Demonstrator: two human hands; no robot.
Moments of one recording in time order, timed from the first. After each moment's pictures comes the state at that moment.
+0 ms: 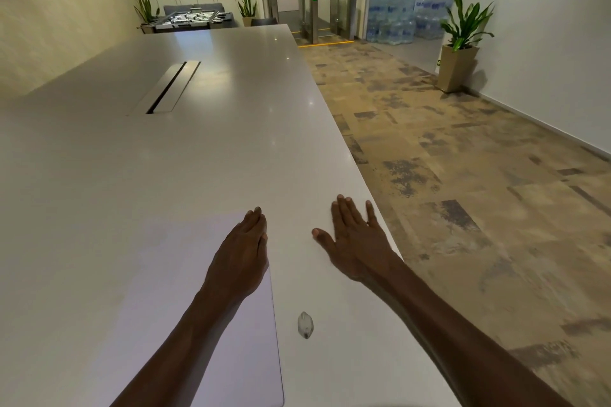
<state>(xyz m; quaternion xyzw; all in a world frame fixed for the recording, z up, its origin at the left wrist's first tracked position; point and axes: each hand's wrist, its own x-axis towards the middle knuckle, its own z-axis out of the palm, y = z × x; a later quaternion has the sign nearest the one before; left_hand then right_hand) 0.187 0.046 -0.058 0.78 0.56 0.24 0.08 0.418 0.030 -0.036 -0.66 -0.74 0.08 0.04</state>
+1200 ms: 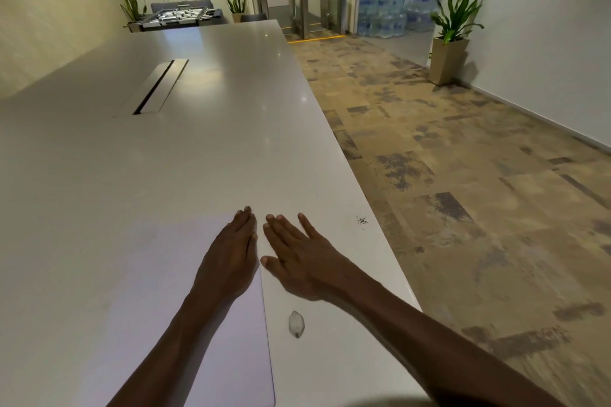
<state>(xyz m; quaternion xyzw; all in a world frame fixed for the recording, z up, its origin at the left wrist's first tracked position) 0.185 0.047 -0.062 0.79 0.56 0.24 0.07 0.364 0.018 -0.042 -0.51 -0.86 0.10 0.04</state>
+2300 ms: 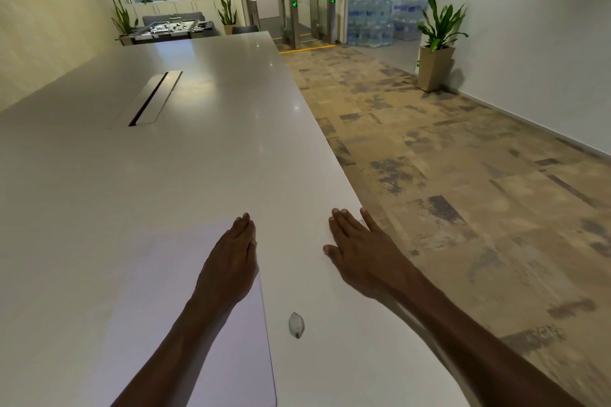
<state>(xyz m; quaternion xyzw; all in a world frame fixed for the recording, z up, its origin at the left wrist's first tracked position) 0.188 0.045 -0.054 0.78 0.56 0.24 0.10 0.445 -0.006 -0.028 -0.61 -0.79 0.01 0.04</state>
